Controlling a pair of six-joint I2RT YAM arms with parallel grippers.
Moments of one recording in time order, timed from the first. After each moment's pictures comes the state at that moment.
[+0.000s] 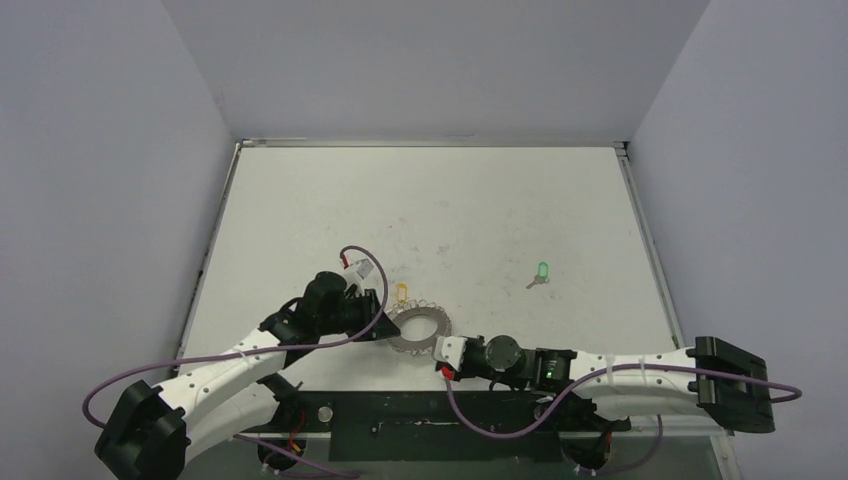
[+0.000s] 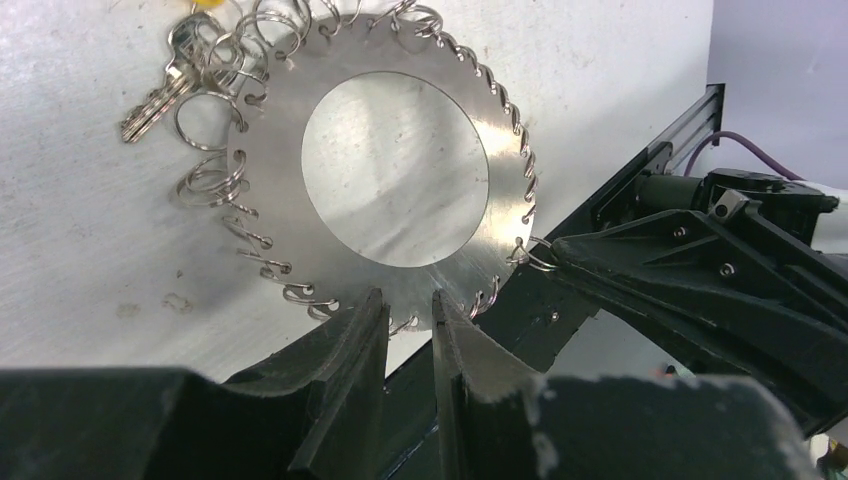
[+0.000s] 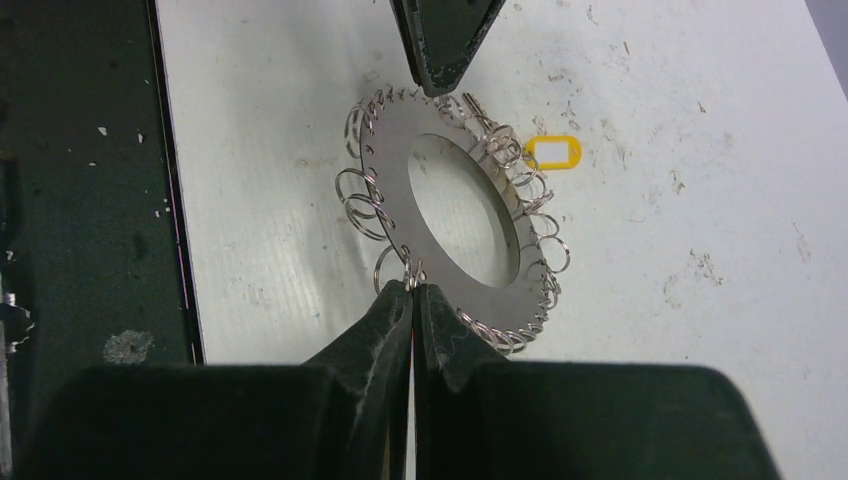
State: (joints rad) left arm -0.66 0.93 0.38 -0.13 0.36 -0.80; right arm 1.33 1.02 0.26 0.34 0.16 -0.37
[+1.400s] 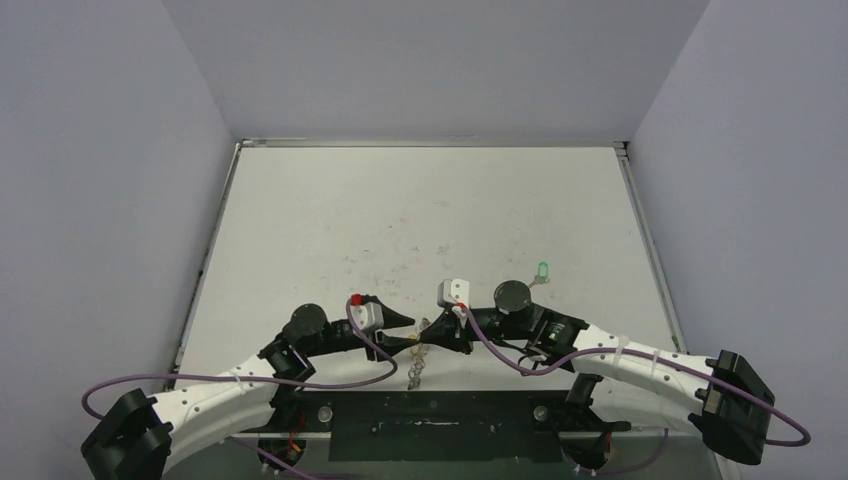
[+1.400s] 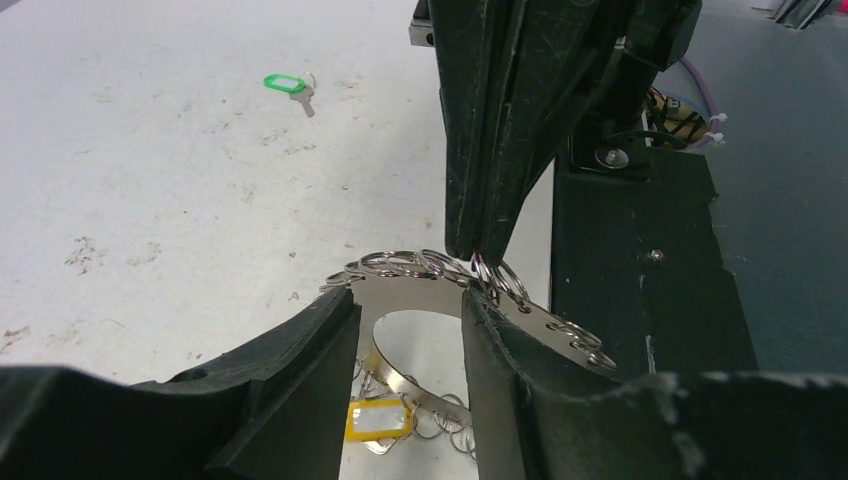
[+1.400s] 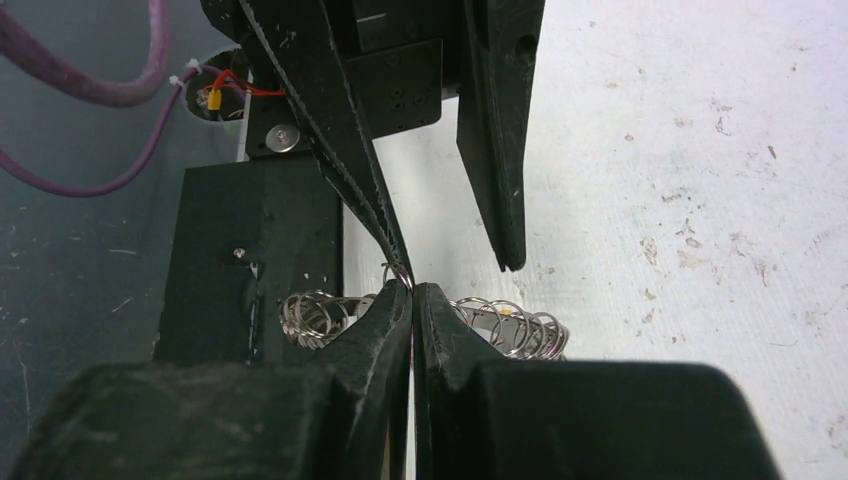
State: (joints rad) left arm -0.82 0.78 0.14 0.62 0.55 -0.04; right arm 0.99 1.00 0.49 0.21 -0.50 -0.07
